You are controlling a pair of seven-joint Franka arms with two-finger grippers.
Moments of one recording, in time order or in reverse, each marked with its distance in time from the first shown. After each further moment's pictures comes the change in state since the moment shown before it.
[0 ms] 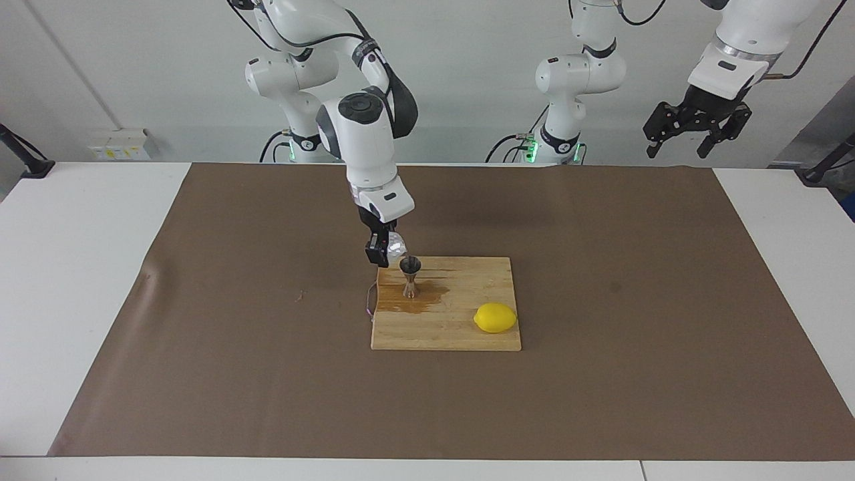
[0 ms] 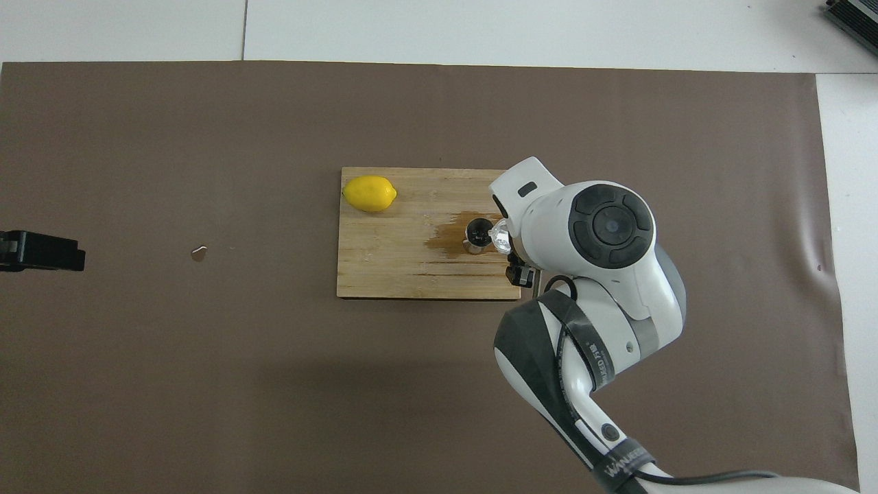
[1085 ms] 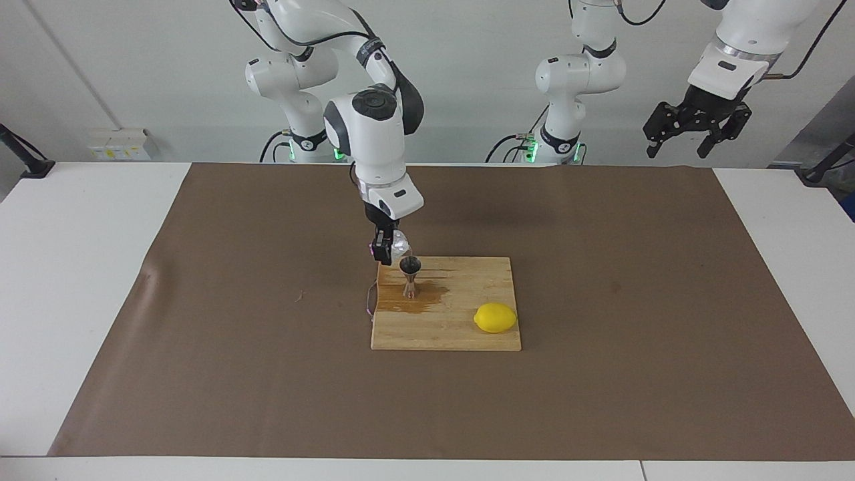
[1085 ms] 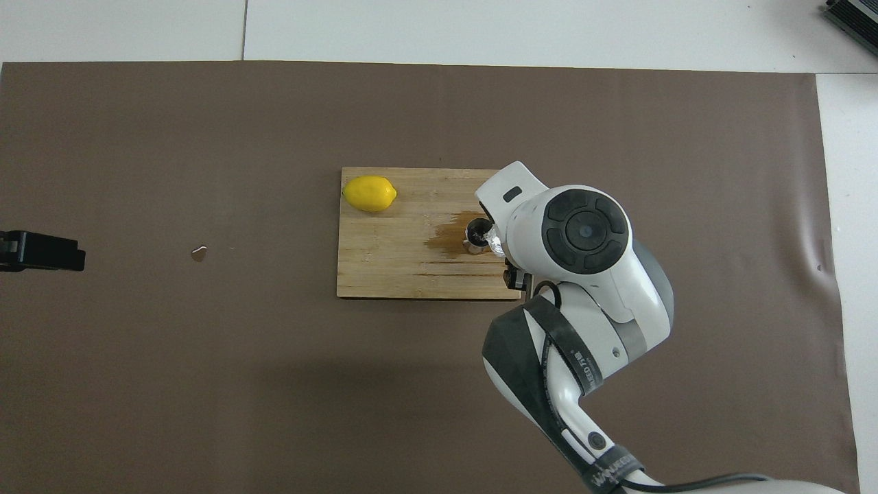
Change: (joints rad) left arm 0.000 0.000 0.000 0.000 0.000 0.000 0.000; right arm 0.025 0.010 0.000 0.025 -0.055 -0.039 0.017
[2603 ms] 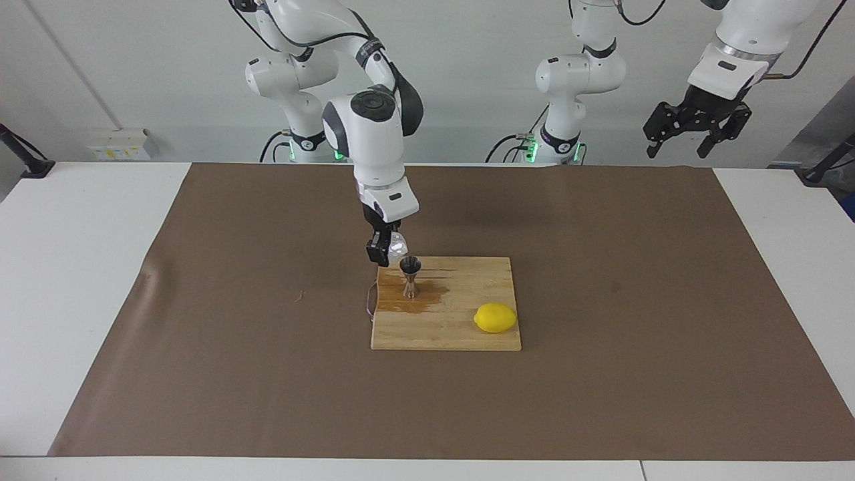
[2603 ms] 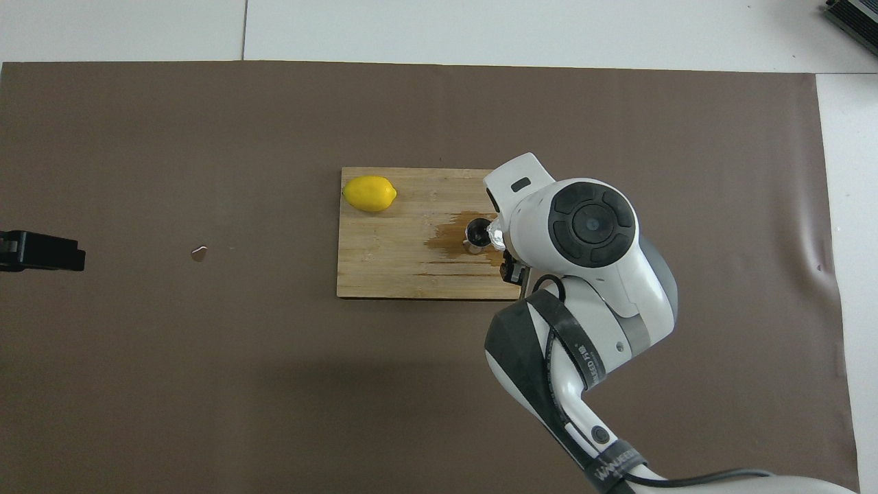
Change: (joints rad) left arm 0.000 0.000 0.000 0.000 0.000 0.000 0.000; right arm -0.005 0.006 -0.005 0.018 0.017 0.003 0.106
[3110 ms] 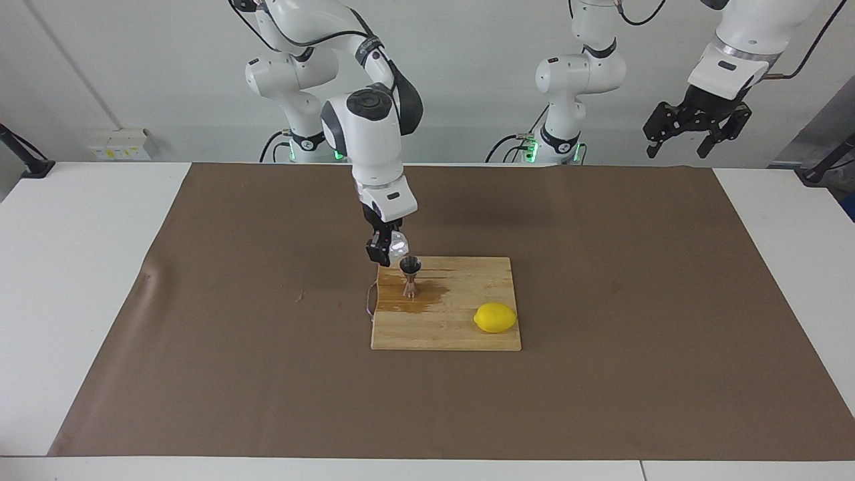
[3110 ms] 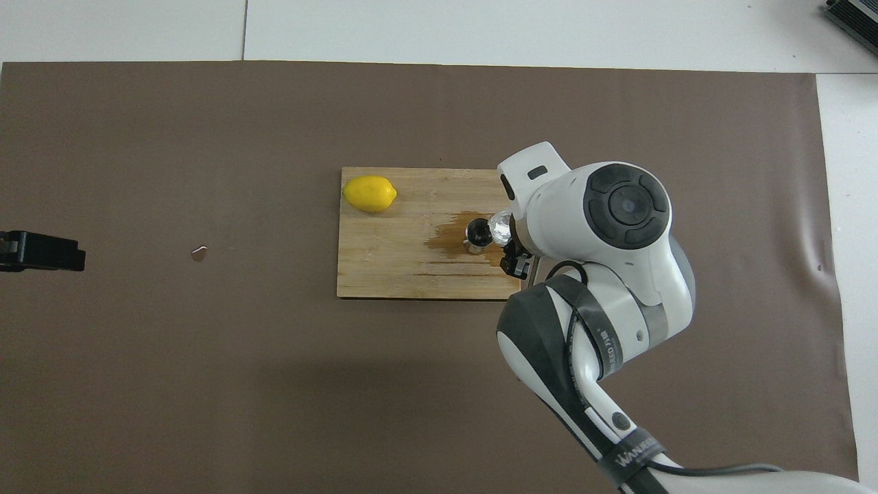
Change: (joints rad) left arm 0.000 0.000 0.000 0.000 0.000 0.000 0.000; right arm -0.039 -0.002 -0.003 0.014 0.126 0.000 -0.069
